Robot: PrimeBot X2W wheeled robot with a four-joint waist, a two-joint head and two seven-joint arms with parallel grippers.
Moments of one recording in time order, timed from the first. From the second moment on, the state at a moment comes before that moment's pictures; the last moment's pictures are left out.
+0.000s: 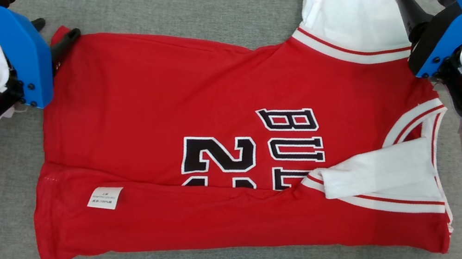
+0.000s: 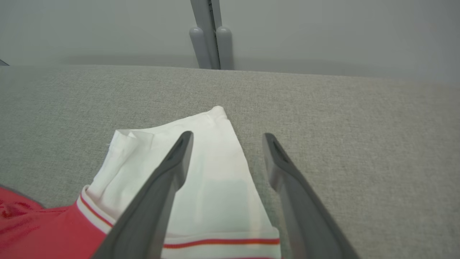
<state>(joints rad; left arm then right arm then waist) -0.76 0.64 -0.56 0.29 -0.83 0.05 0.58 -1.09 -0.23 0.23 0.72 0.45 0.13 0.35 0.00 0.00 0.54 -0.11</state>
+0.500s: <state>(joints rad) -0.81 0.50 -0.61 0.30 -0.81 0.02 0.48 -1.25 -0.25 0.13 0.93 0.26 0.13 0.48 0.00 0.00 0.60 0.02</state>
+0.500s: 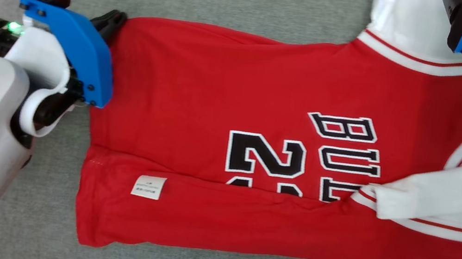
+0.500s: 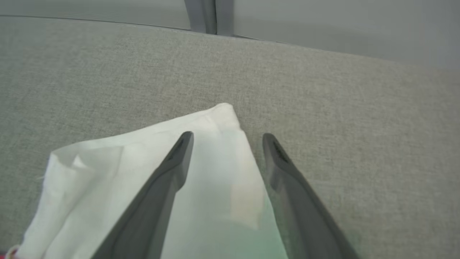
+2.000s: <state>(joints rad) -0.51 0.41 -0.61 0.43 -0.72 0.01 -0.15 -0.55 -0.32 0.08 0.37 0.56 0.13 0.32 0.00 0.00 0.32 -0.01</state>
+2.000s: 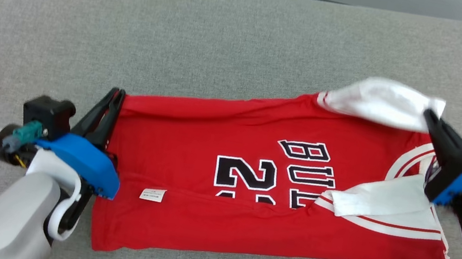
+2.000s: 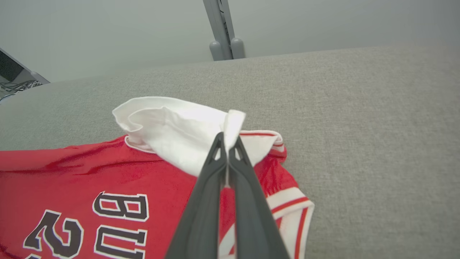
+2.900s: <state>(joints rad) -0.34 0.36 -0.61 0.49 -0.70 0.06 -0.26 -0.05 -0.12 -0.15 0.00 0.47 0.13 0.51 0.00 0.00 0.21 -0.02</state>
